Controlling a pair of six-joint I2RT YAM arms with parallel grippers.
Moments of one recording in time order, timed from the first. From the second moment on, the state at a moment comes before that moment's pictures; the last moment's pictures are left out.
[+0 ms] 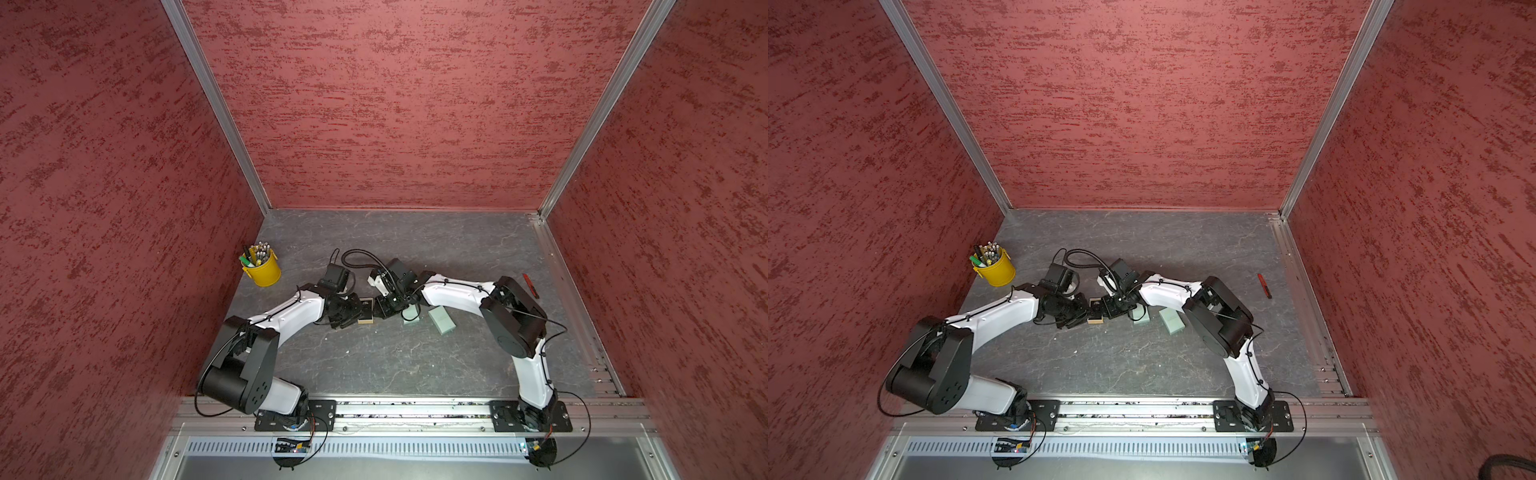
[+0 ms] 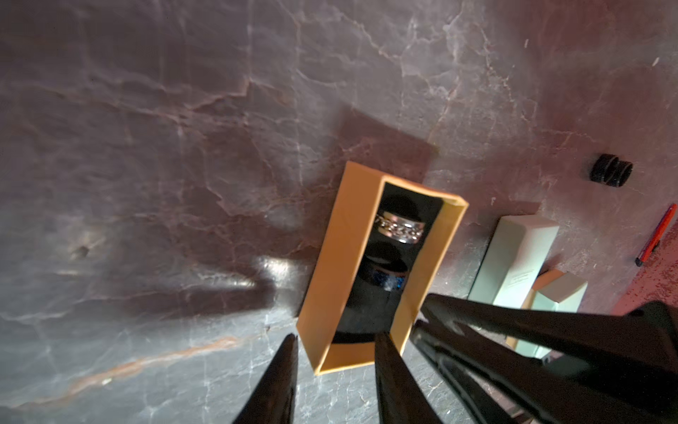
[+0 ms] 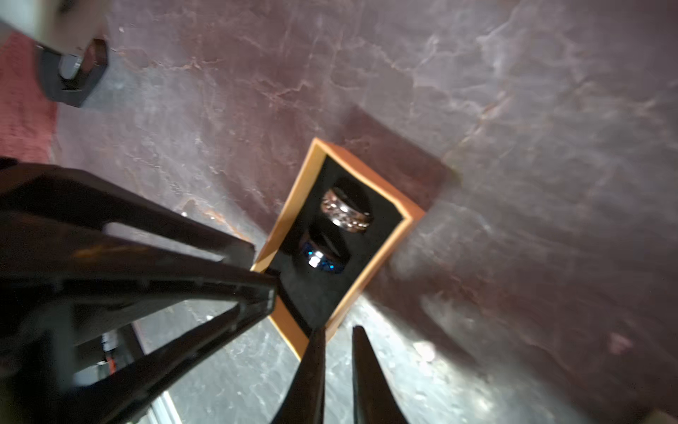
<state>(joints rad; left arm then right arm) -0.33 1.46 0.75 -0.52 0.31 -0.79 0.84 2.07 1.40 -0.35 -0.45 0.42</state>
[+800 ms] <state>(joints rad) -0.29 1.51 0.76 -0.52 0.29 -0.76 0.84 2.17 1.67 -0.50 -0.44 0.15</state>
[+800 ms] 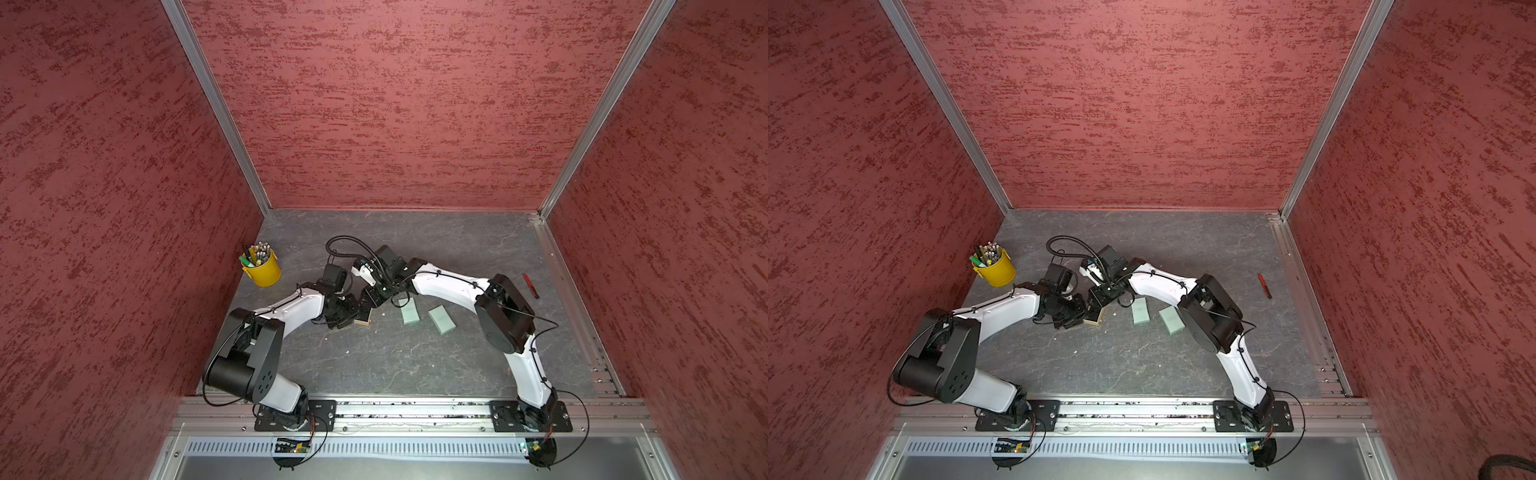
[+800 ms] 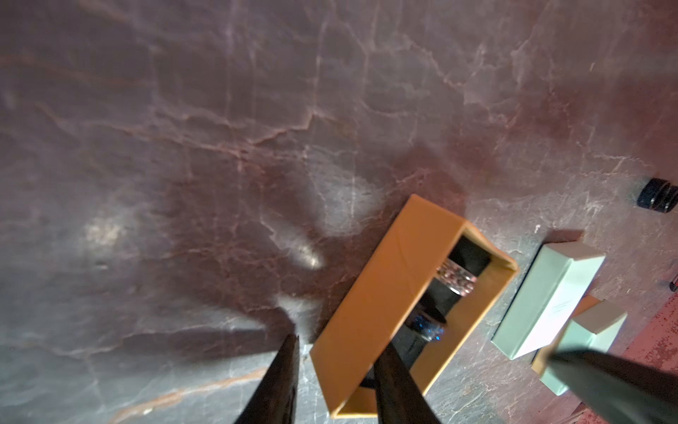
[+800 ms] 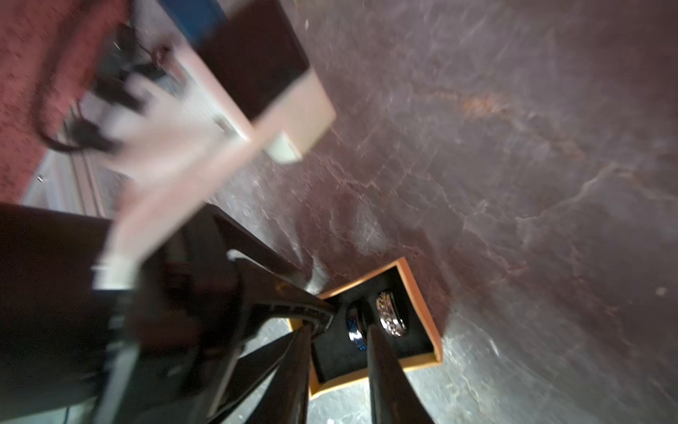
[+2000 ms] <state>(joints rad) -0.27 1.52 0.77 -0.51 0.29 -0.74 0.84 2.23 1.70 -0.53 -0.46 0.04</state>
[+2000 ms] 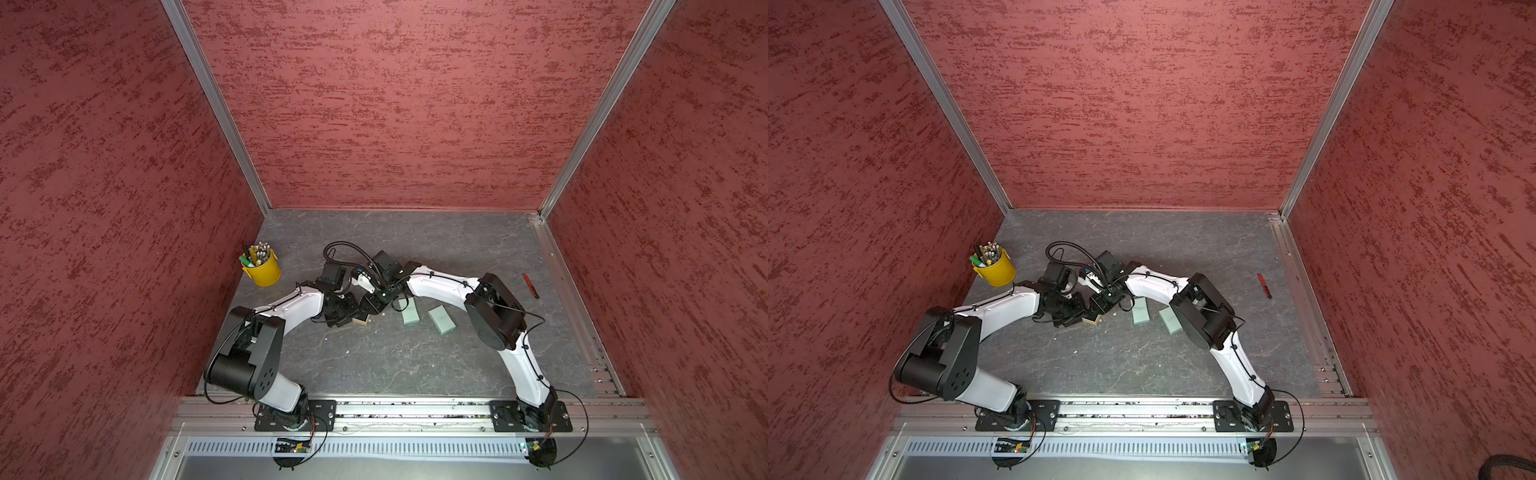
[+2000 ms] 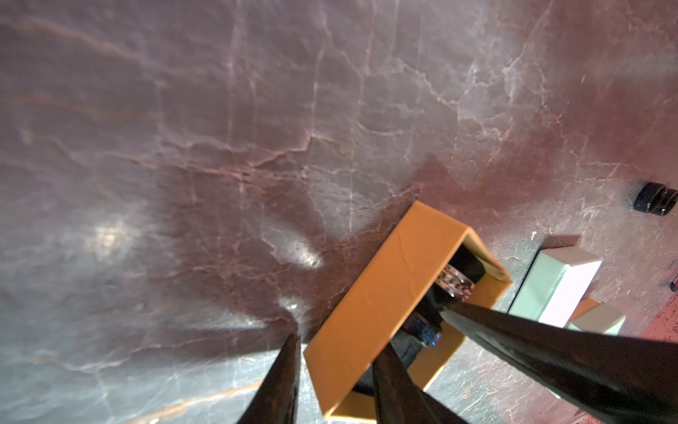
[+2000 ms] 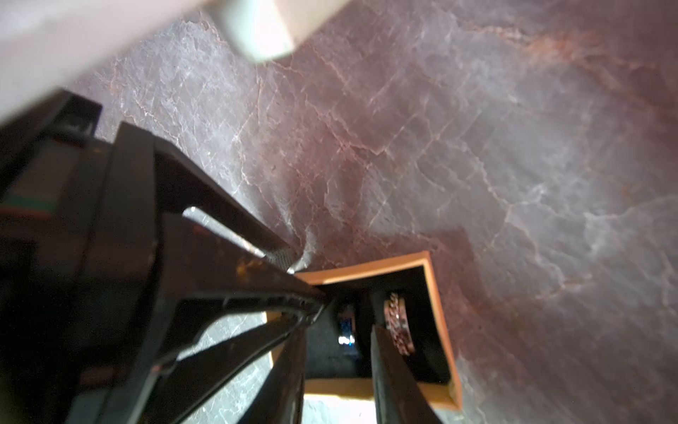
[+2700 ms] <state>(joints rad) -0.26 1.54 0.77 -0.50 0.31 -0.74 0.86 2.26 1.75 -0.57 -0.40 0.02</state>
